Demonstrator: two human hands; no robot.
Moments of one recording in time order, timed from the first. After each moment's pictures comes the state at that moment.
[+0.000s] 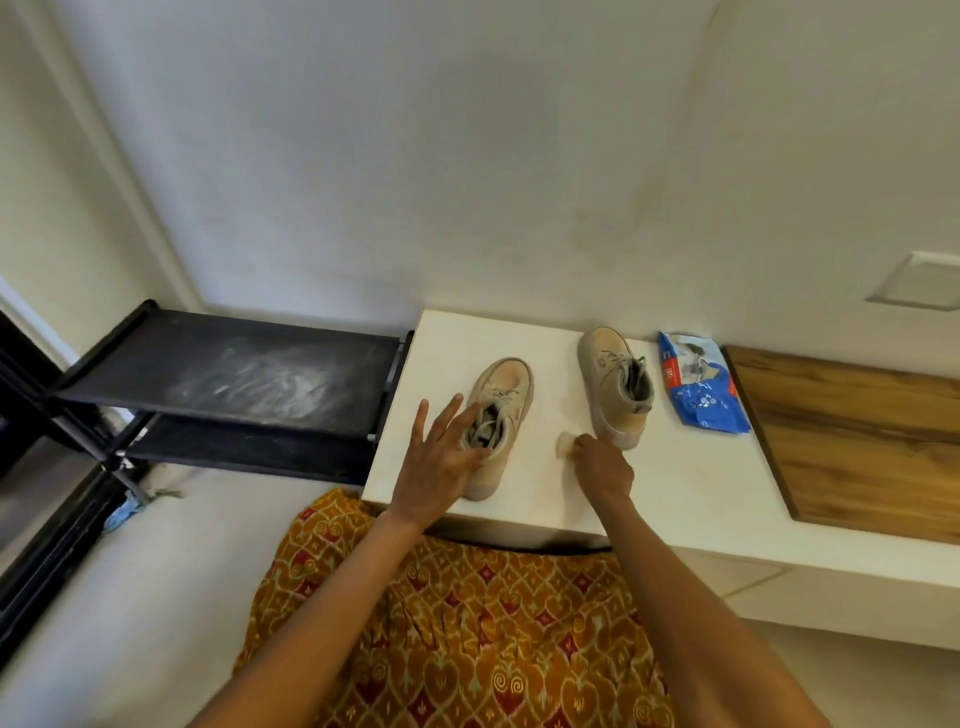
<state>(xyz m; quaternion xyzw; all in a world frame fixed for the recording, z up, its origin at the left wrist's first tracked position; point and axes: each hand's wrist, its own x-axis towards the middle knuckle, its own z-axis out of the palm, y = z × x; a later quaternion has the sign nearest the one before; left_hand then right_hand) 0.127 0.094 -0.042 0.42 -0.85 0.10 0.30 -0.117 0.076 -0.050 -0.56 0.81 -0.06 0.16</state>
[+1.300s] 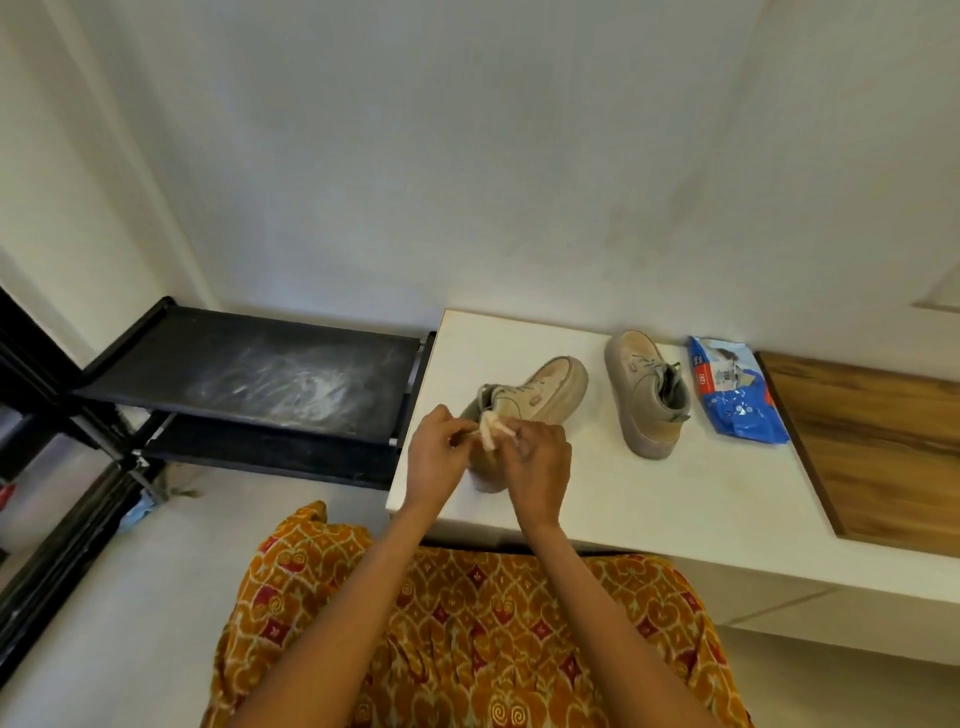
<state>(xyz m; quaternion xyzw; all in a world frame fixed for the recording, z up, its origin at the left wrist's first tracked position) 0.139 0.079 -0.028 0.59 -0.64 -0.24 0.44 0.017 0.098 -0.025 -0.59 0.68 -0.43 0.09</state>
